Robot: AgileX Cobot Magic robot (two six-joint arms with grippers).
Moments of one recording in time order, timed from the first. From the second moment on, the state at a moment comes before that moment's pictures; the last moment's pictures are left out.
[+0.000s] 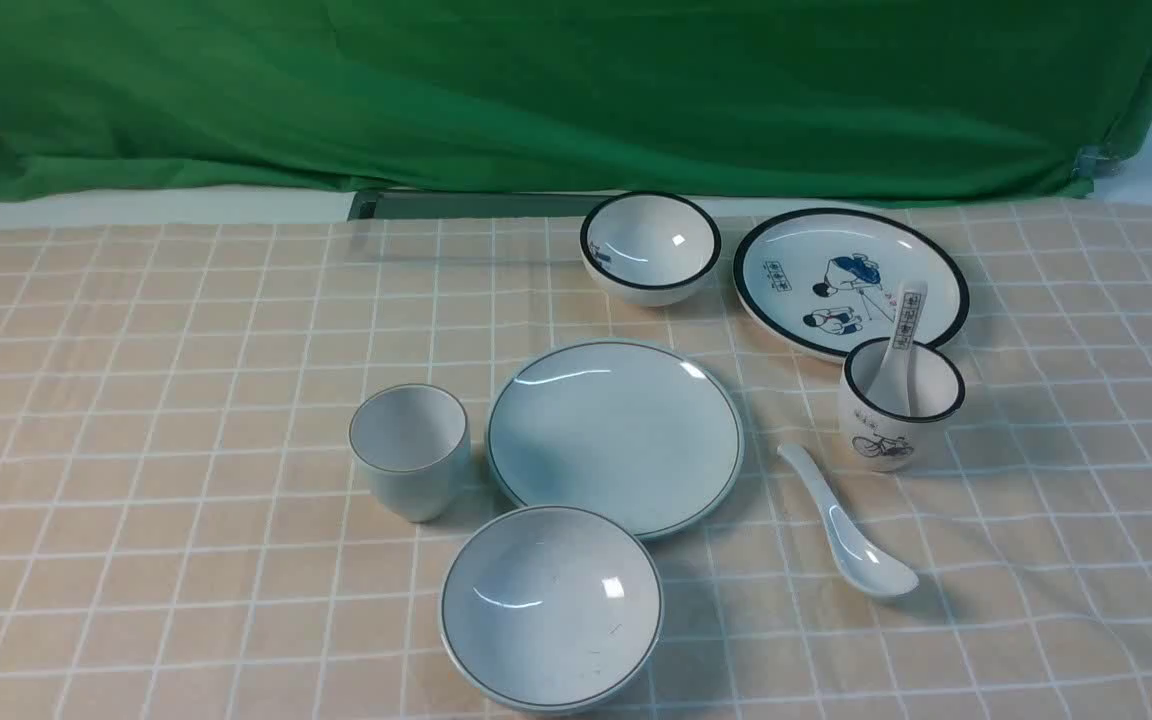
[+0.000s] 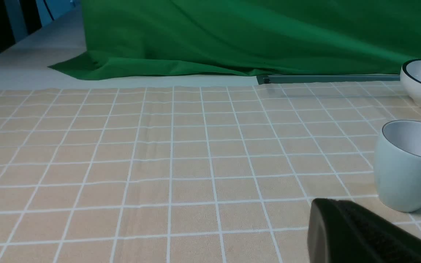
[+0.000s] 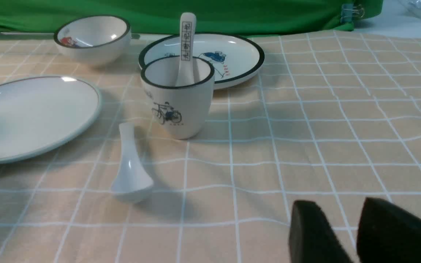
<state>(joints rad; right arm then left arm) 0.04 0.00 0.01 0.11 0.18 -0.07 0.02 0.00 0.01 -0.07 0.22 0.07</state>
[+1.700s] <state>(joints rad) 0.04 0.00 0.01 0.11 0.18 -0.07 -0.26 0.82 -0.64 -0.54 0.66 0.42</state>
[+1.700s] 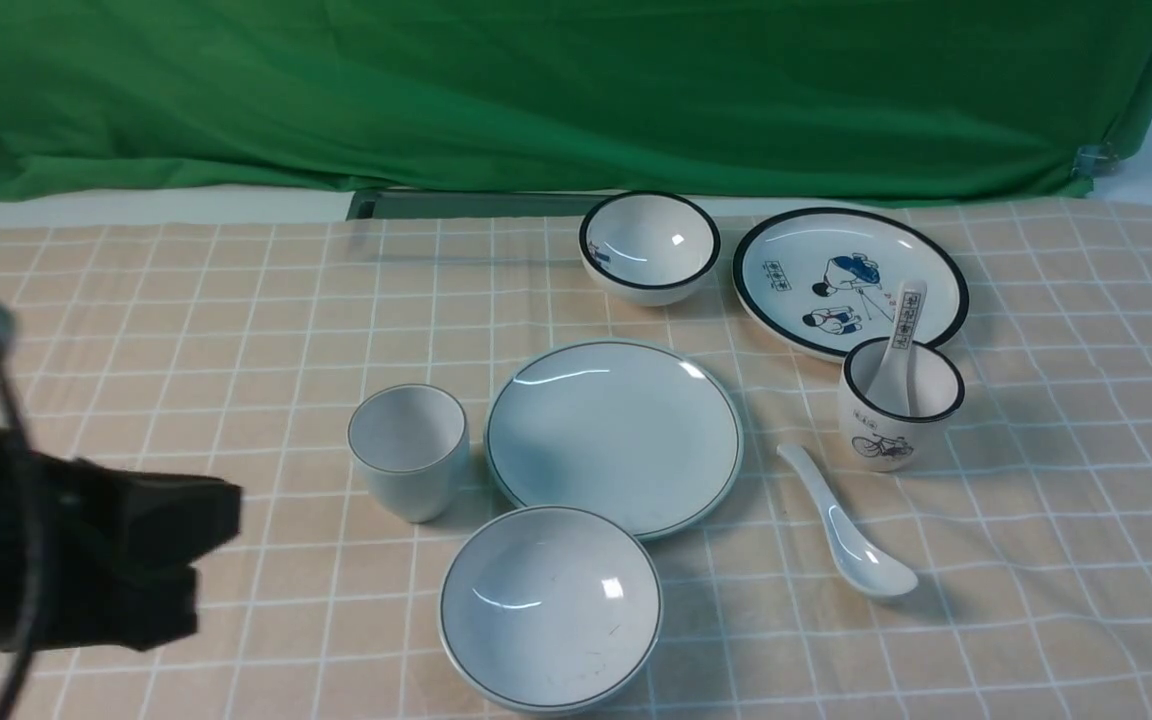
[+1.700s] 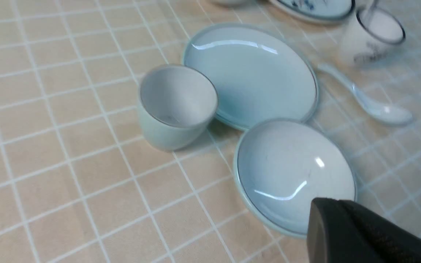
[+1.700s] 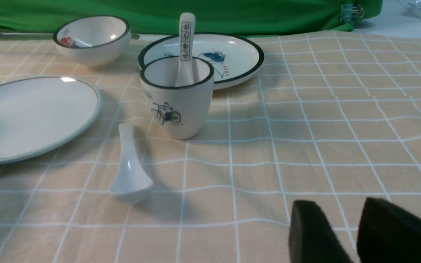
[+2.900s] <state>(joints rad) 0.38 0.30 -0.46 0.22 0.49 0.14 -0.80 1.75 -1.01 -0.09 0.63 0.42</state>
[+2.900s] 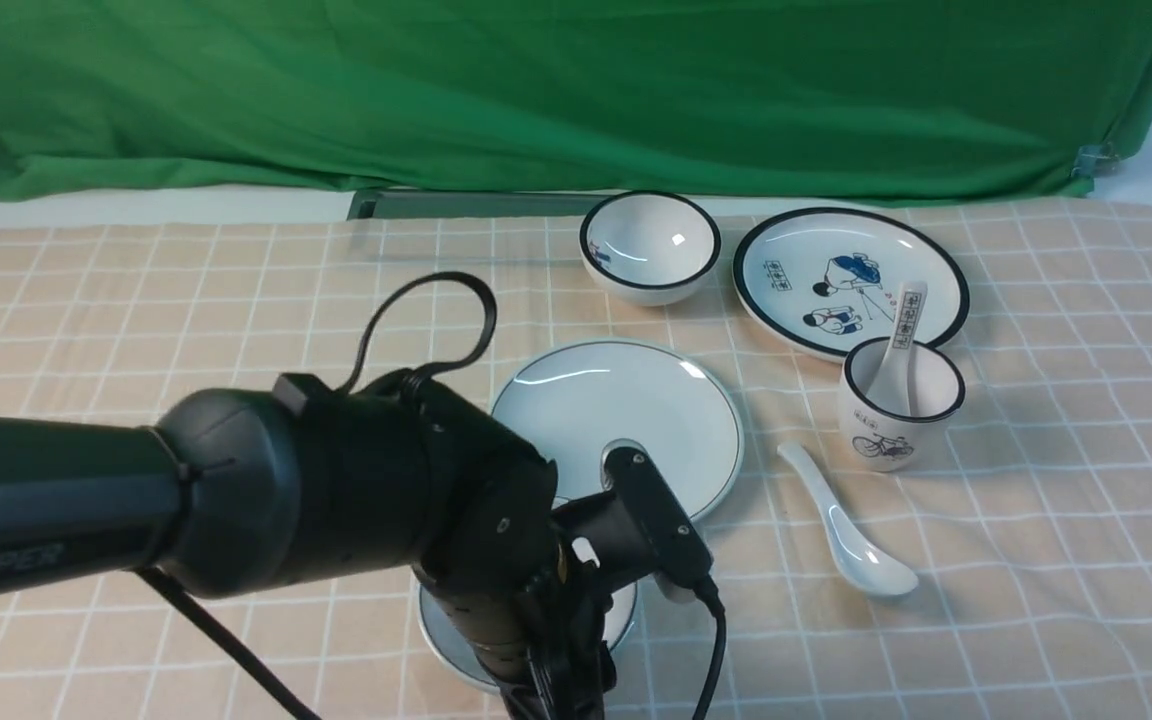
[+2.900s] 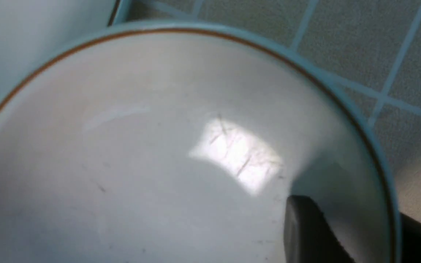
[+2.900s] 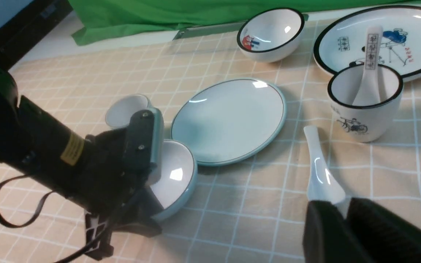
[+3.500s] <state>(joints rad) 0.38 0.30 -0.46 0.22 0.50 0.14 -0.80 1.74 -1.34 -0.04 0.73 0.44</state>
